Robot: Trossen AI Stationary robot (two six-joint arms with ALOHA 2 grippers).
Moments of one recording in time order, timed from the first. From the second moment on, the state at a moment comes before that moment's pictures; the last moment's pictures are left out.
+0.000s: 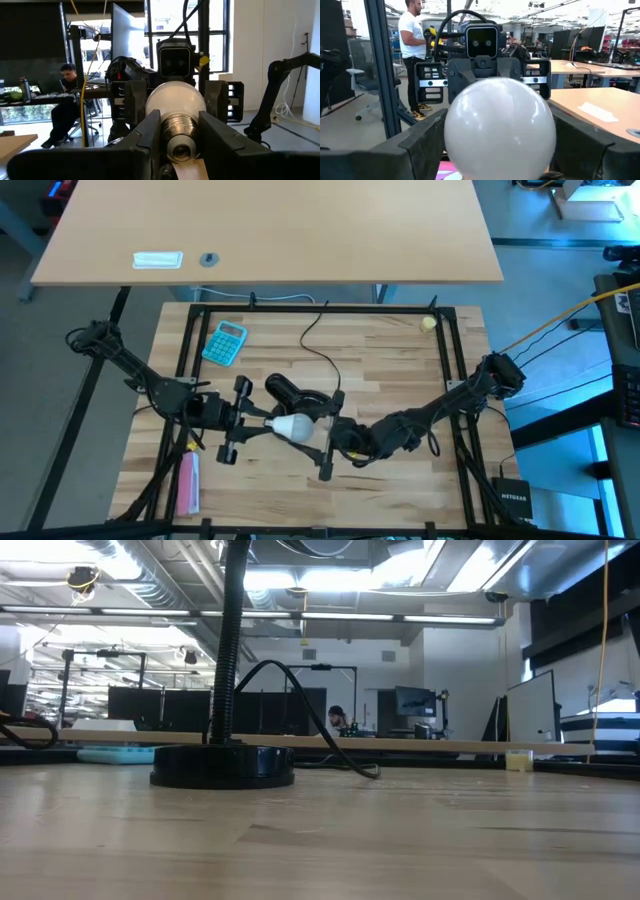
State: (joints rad) left arm -0.59 1.10 0.77 0.58 -0.49 0.14; right arm 0.50 1.75 1.39 0.52 0.63 -0.09
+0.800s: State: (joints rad) left arm -0.59 1.02 0.78 0.48 -0.48 0.16; right arm 0.55 1.72 1.39 0.50 0.81 -0.21
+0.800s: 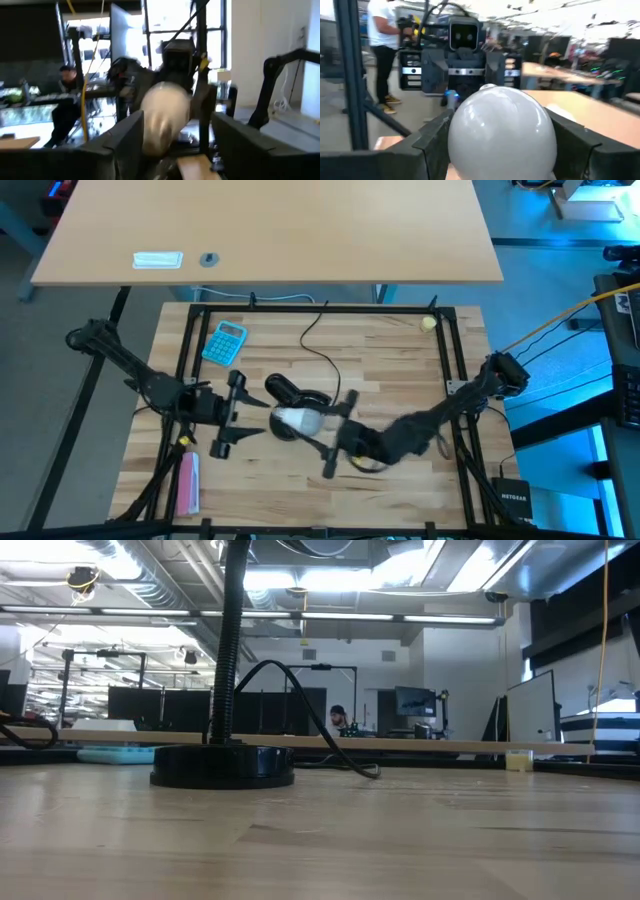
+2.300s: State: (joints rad) left arm 0.03 1.41 1.74 -1.12 0.20 0.23; right arm 0.76 1.61 1.13 -0.20 1.26 0.67
